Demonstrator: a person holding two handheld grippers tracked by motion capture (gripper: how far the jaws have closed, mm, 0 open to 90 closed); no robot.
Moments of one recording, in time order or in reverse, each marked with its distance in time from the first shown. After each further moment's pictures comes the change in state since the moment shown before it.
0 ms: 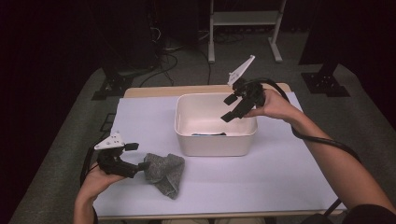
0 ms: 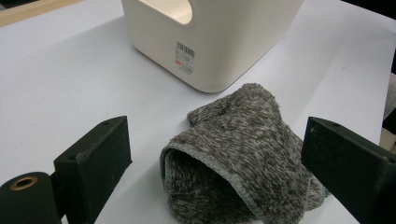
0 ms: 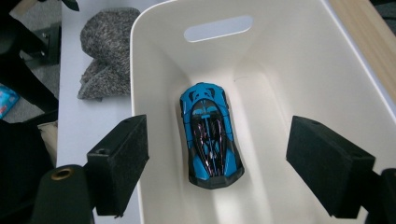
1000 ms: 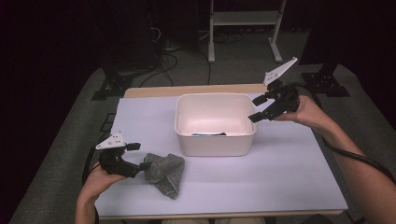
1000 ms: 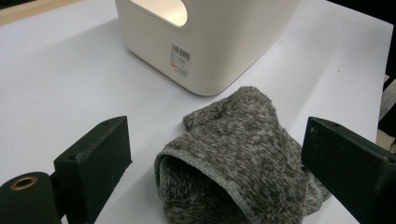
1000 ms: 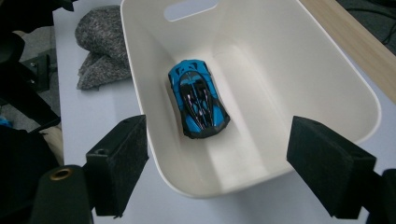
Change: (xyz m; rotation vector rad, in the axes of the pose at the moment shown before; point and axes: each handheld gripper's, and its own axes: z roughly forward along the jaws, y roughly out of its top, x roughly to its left) left arm 0.000 0.001 0.004 -0.014 -0.021 0.001; right arm 0.004 -0.066 -0.055 -0.083 -0.074 0.116
